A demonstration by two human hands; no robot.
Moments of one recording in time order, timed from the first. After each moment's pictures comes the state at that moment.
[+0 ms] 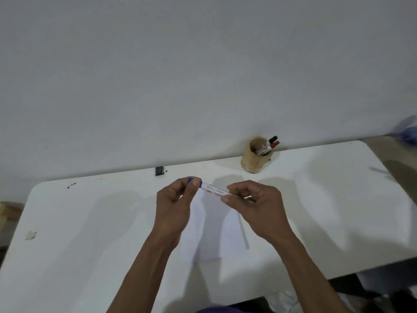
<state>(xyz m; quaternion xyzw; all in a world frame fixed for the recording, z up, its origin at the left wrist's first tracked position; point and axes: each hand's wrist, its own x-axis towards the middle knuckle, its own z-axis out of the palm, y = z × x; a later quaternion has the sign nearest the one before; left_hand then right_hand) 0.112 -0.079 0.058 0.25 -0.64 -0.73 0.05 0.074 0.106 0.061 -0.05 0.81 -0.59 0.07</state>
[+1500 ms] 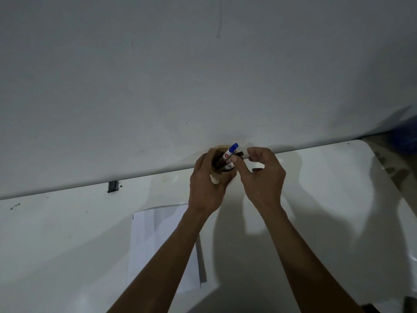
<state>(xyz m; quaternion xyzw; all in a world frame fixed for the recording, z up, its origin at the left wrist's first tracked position) -0.035 0.033 -0.015 0.08 -0.84 -0.52 0.13 -0.072 0.157 -0.002 0.04 0.84 -0.53 -0.09</state>
